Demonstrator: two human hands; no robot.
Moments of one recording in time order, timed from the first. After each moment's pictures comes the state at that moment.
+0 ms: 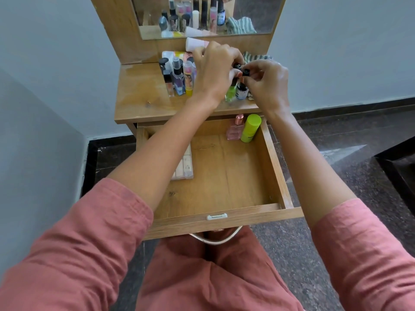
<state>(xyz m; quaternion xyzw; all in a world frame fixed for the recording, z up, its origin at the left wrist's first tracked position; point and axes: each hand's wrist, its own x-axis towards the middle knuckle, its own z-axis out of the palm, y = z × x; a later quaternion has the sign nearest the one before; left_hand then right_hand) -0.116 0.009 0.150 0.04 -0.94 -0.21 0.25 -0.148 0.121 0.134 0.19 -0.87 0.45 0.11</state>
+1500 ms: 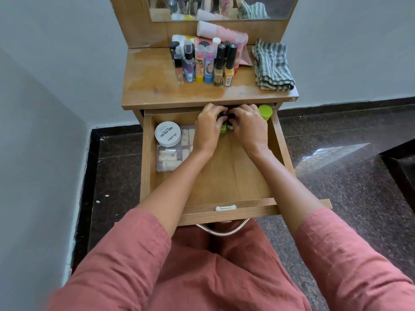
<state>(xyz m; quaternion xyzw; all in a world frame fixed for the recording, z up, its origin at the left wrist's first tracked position) -0.059 0.012 0.035 0.15 -0.87 -0.42 0.21 -0.098 0.109 0.042 0.25 -0.94 0.23 0.08</state>
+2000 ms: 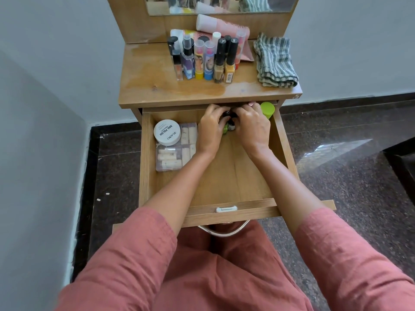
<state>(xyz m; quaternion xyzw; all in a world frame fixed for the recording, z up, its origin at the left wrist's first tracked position) -0.061 0.016 0.022 0.15 -0.87 -0.43 0.22 -0.100 0.105 0.030 0.24 -0.94 0.18 0.16</state>
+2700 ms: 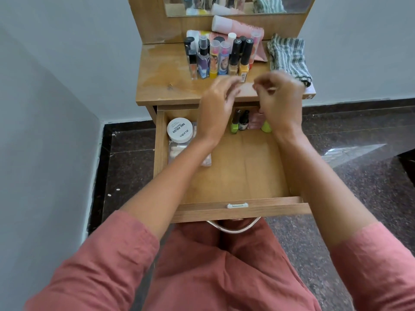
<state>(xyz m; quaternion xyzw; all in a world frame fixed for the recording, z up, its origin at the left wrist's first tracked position) -0.048 -0.001 0.083 0.08 -0.84 -0.42 0.33 -0.099 0.110 0.105 0.24 -0.86 0.42 0.15</state>
